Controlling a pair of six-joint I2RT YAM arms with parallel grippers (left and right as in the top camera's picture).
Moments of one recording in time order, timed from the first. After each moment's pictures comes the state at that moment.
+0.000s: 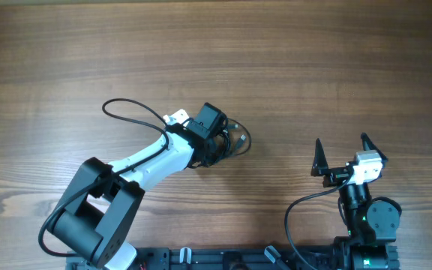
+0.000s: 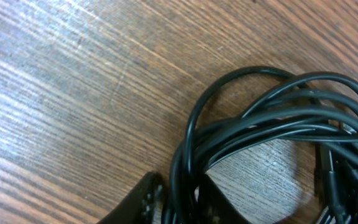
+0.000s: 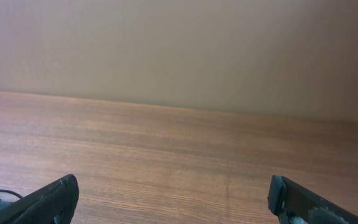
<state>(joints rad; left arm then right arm) -0.61 1.74 0.91 -0.50 -0.20 -1.15 -0.02 0.01 0.01 0.00 -0.11 -0.06</state>
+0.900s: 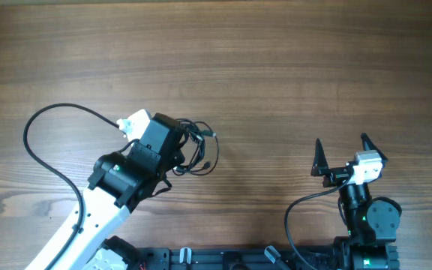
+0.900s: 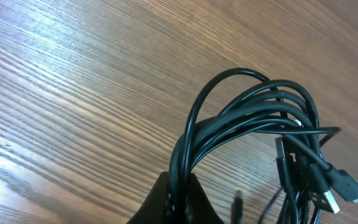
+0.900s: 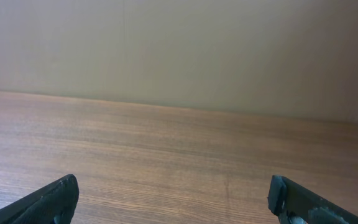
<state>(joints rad) -0.56 1.10 0.93 -0.94 -0.26 -0.99 -0.02 0.01 0.01 0.00 -0.11 -0.06</state>
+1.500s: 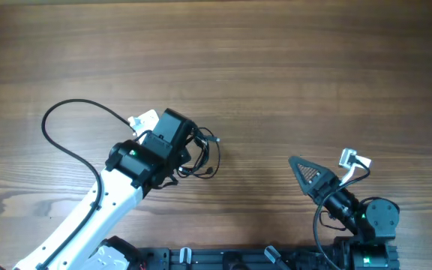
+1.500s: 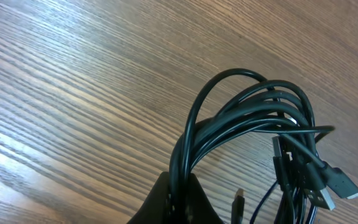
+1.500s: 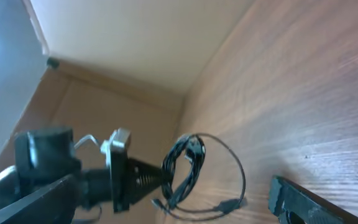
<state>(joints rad) -0.56 1.22 0.93 -0.93 -0.22 -0.99 -0.02 0.05 0.01 0.02 -0.77 1.18</state>
